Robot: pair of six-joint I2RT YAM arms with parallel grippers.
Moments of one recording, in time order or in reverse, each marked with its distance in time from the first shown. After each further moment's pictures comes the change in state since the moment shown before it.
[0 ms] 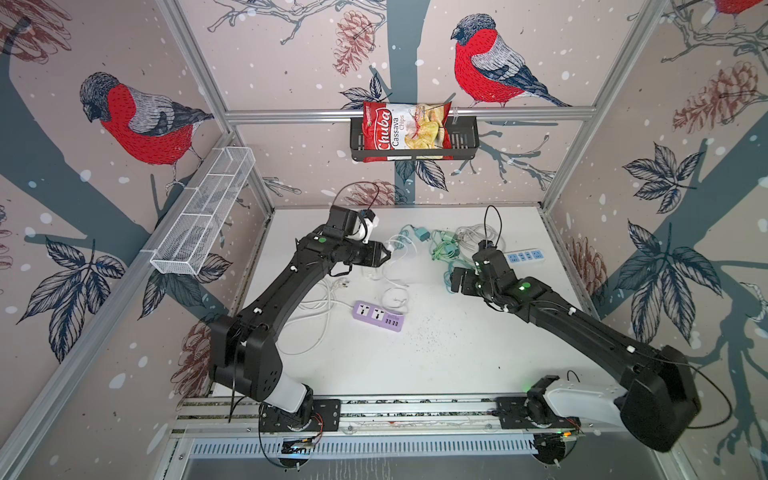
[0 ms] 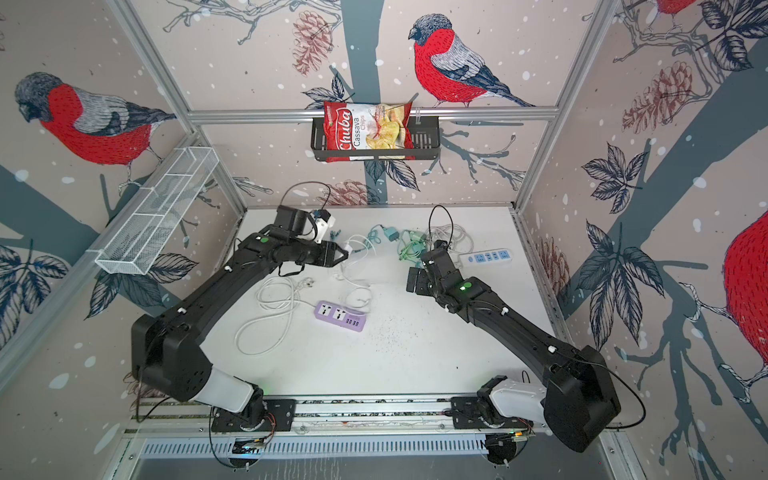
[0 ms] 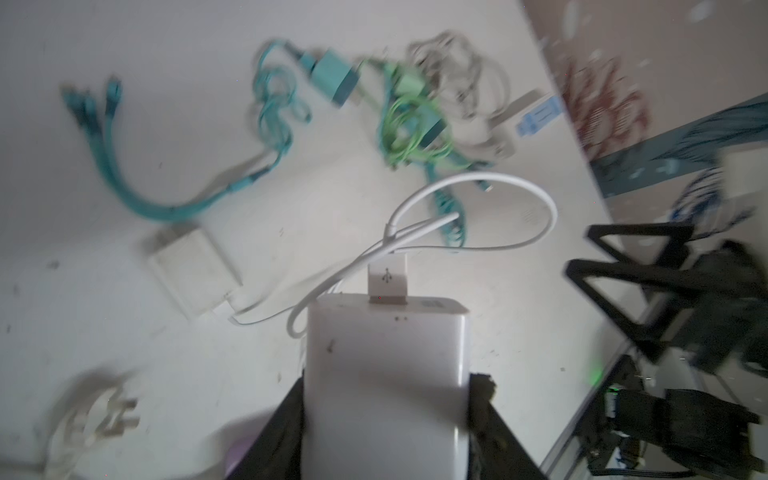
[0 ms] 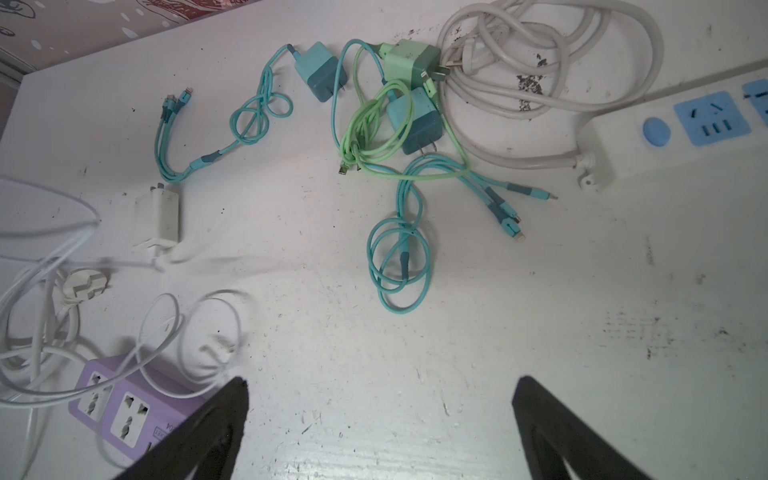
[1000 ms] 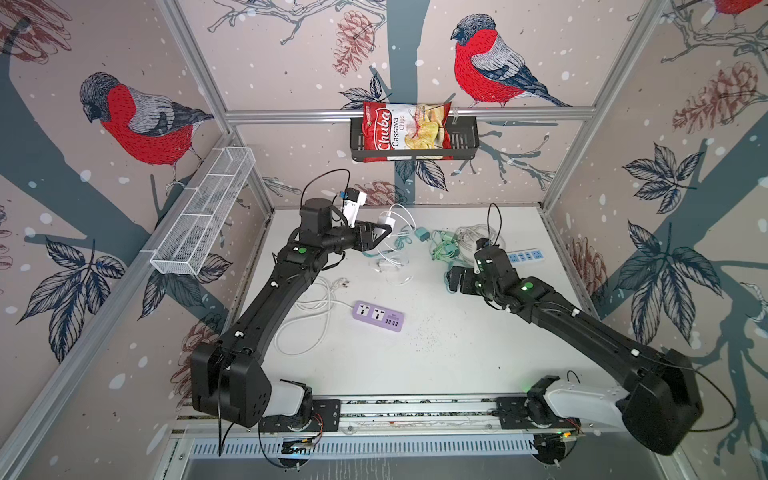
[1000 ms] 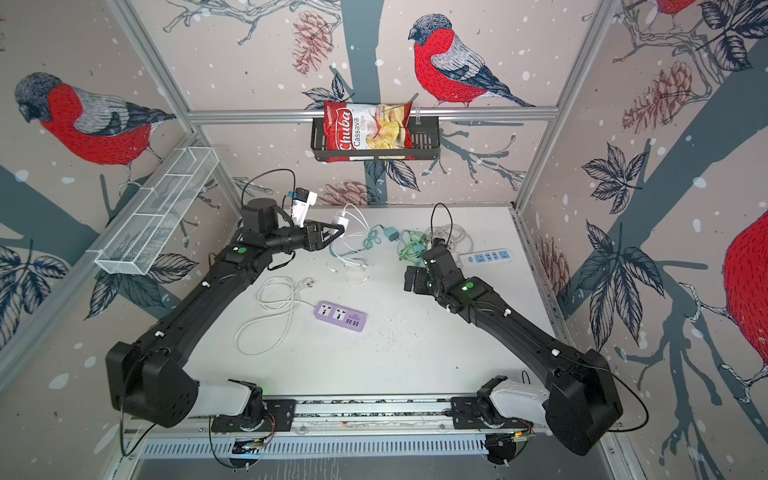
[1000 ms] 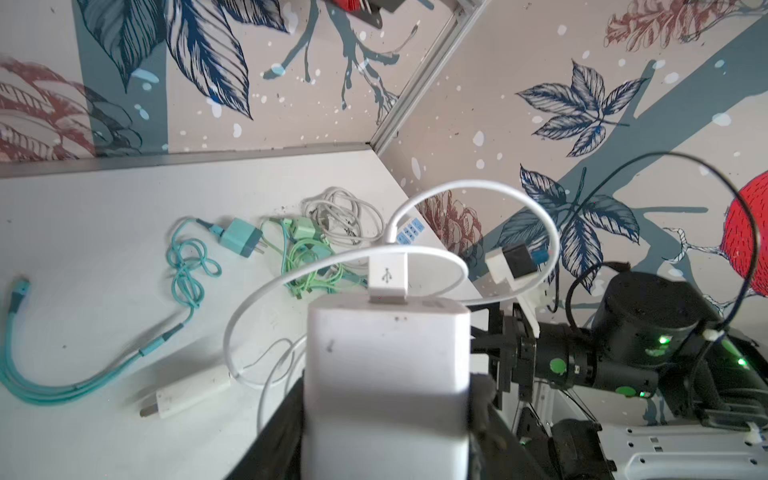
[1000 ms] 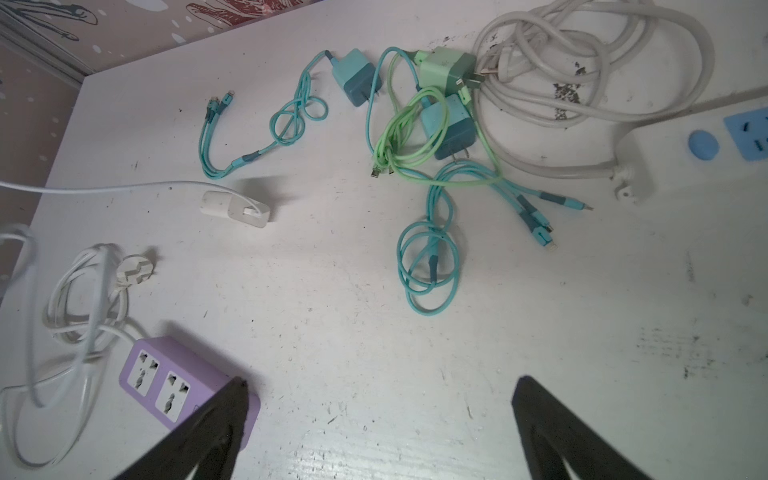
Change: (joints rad) left arm 0.085 -0.133 -0.184 0.421 0.261 -0.145; right arm 0.000 -0.010 0.016 0.016 -0.072 -0.019
